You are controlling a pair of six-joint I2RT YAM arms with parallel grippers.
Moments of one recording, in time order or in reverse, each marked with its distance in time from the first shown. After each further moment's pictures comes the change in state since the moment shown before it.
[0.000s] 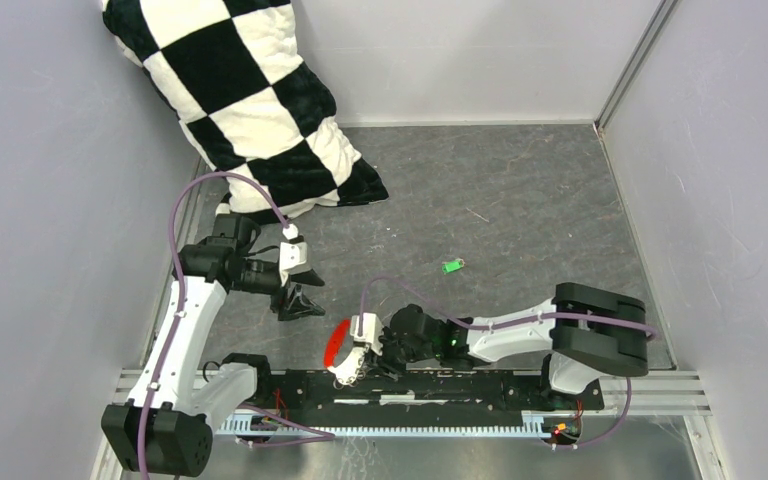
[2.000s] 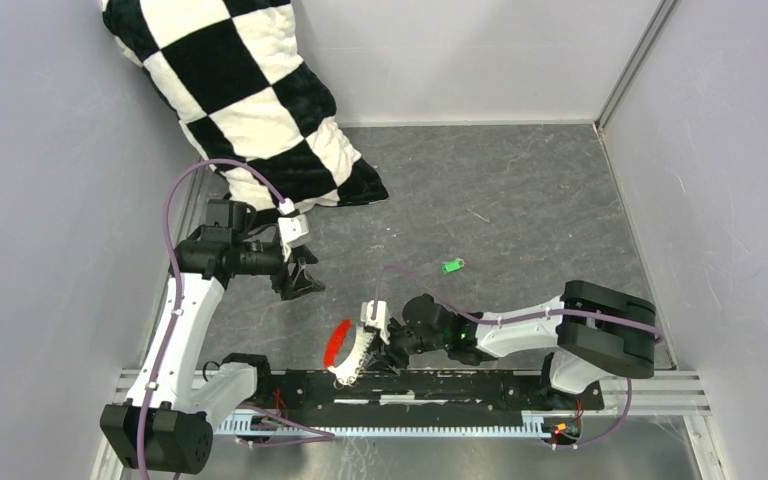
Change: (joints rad) left arm 0.005 0.013 0.052 0.215 -0.119 -0.304; right arm -0.057 -0.018 -0.058 0.120 -0.109 0.059
